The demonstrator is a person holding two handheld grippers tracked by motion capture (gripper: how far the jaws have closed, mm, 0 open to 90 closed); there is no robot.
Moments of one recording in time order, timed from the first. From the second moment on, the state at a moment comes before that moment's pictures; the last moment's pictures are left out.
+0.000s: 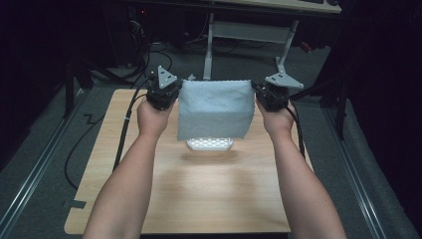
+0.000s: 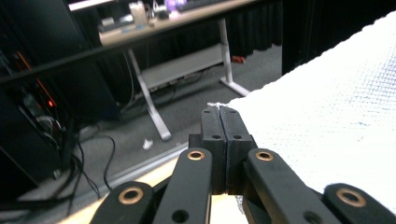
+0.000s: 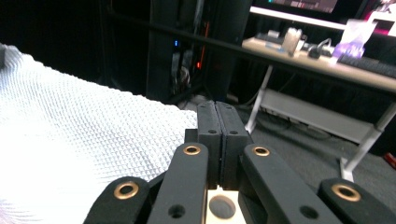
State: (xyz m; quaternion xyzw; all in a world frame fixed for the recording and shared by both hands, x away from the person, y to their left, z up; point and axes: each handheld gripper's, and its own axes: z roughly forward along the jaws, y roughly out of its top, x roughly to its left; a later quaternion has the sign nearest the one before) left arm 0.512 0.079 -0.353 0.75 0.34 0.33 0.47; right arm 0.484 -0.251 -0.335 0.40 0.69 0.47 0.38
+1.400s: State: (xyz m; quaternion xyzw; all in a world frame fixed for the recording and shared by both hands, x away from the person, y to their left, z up) left arm 0.493 0.078 -0.447 0.79 0.33 0.22 0.46; right arm 0.483 -0.239 -0.445 0.42 0.74 0.44 0.29
